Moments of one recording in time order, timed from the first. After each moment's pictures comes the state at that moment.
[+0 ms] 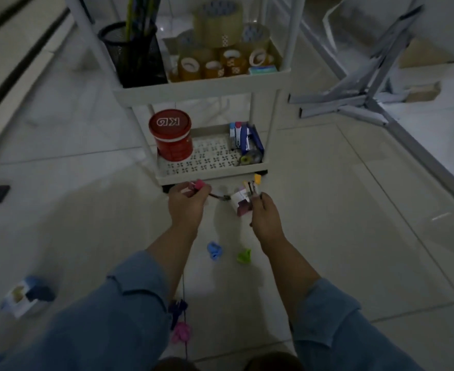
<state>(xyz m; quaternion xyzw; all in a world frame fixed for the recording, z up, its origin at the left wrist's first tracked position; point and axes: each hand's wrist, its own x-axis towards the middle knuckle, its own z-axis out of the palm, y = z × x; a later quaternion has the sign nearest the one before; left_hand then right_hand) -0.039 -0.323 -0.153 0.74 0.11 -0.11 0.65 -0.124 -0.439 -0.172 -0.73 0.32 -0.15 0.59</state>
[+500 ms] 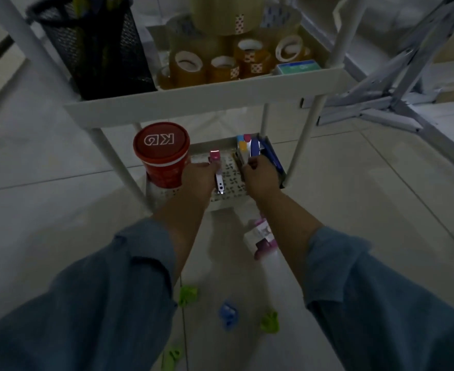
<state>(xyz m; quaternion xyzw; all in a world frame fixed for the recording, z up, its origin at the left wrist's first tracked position) 0.121 -0.399 -0.184 0.75 0.06 -0.19 0.63 0.061 -0.496 -0.186 -0.79 0.33 -0.12 0.51</state>
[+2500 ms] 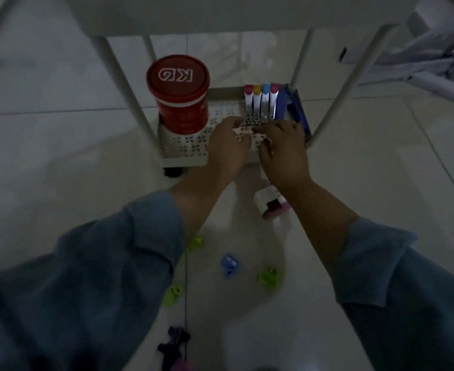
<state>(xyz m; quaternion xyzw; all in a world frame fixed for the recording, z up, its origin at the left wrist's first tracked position) 0.077 -0.395 -0.199 0.86 -0.12 -0.08 0.49 0.020 -0.492 -0.213 -0.93 0.09 -0.24 0.25</state>
